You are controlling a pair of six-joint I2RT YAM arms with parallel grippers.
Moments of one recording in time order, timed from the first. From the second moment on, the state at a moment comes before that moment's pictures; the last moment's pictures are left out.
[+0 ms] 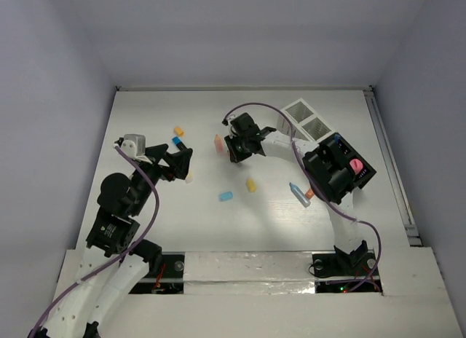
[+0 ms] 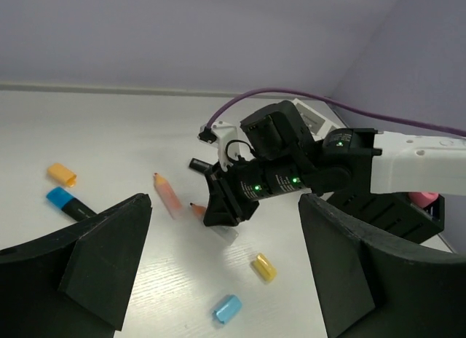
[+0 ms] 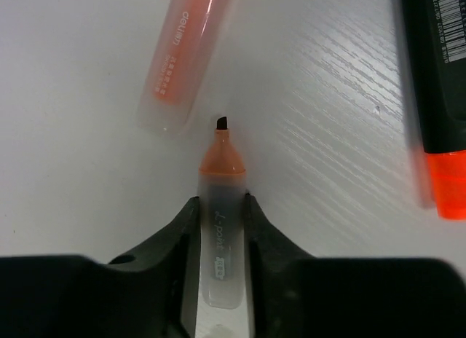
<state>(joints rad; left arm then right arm) -0.42 0.48 0.70 -0.15 0.00 -0.36 0.69 2.17 1.61 -0.35 -0.07 0.14</state>
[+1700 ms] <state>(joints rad) -0.58 0.85 0.61 0.00 0.09 -0.63 0.81 1.53 1.05 0.38 -0.21 0.76</state>
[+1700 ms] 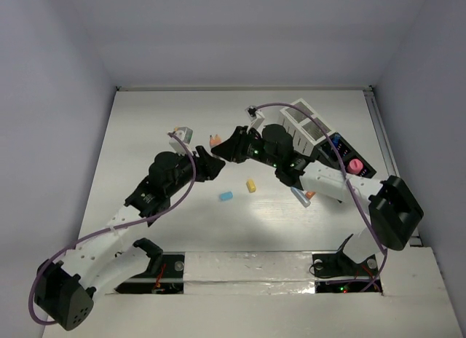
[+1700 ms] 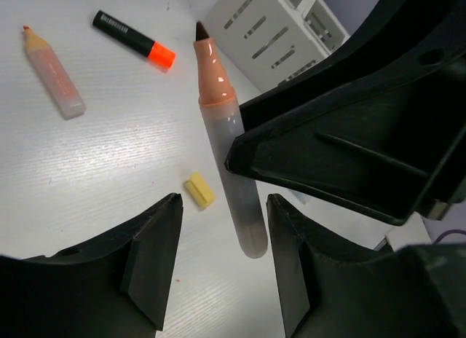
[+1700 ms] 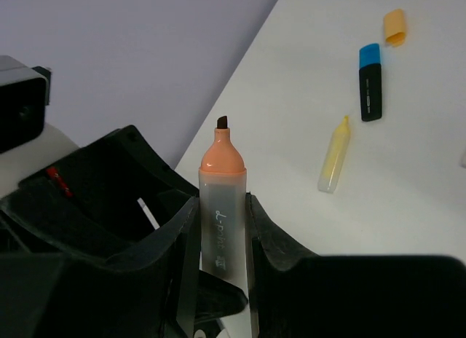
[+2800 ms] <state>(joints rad) -0.70 0.74 0.61 -0.05 -0.05 -0.60 0.89 1.39 0.95 0.37 -0.02 0.77</state>
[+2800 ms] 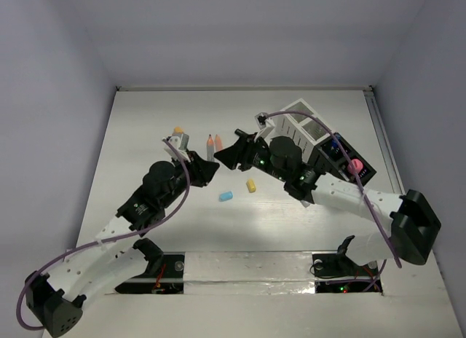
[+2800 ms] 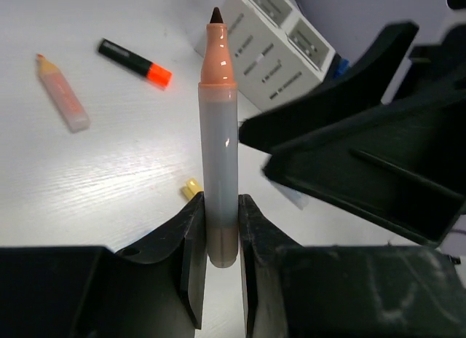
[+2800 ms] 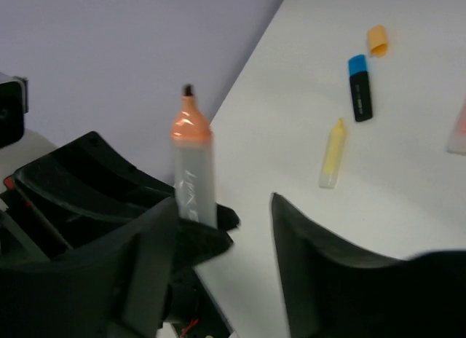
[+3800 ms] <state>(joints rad) -0.67 0.47 0.71 -0.29 0.07 -0.31 0.58 1.06 0.72 -0.70 0.47 1.00</state>
